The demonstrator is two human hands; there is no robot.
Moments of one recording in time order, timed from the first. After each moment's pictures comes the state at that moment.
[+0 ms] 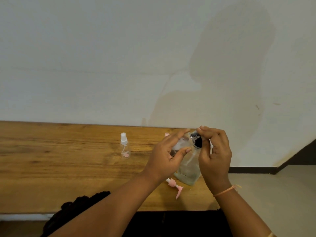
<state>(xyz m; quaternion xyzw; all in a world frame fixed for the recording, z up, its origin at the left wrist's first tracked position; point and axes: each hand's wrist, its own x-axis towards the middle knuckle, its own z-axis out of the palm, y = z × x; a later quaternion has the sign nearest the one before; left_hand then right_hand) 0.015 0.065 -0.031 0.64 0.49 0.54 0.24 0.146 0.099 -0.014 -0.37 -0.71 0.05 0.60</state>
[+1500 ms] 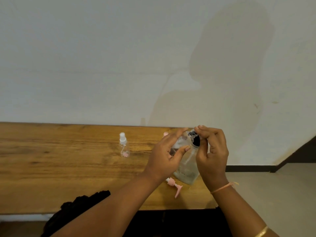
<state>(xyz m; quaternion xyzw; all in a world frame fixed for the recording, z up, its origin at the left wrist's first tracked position) 0.021 0.065 -0.033 0.62 0.50 0.55 0.25 0.146 0.103 -0.020 -0.35 -0.71 0.04 0.61</state>
